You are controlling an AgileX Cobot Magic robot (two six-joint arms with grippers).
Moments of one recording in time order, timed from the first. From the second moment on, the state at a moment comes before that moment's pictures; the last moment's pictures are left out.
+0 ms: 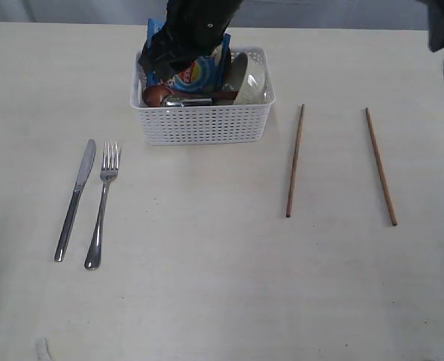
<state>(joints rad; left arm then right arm) -0.11 0.00 0.00 0.15 0.35 -0.08 0.62 2.20 -1.92 0.22 0.87 -0.41</state>
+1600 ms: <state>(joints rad) -0.11 0.00 0.00 0.15 0.35 -0.08 0.62 2.32 -2.35 0.10 1.02 -0.44</state>
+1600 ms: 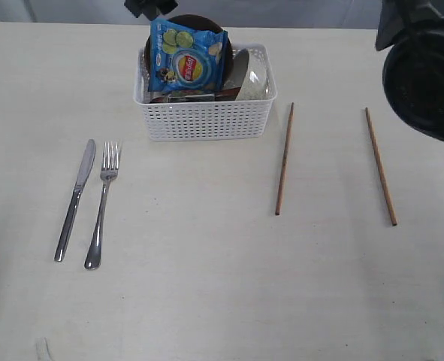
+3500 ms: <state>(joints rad) -0.11 0.00 0.00 0.15 0.35 -0.08 0.36 2.47 -2.16 0.95 0.88 -1.42</state>
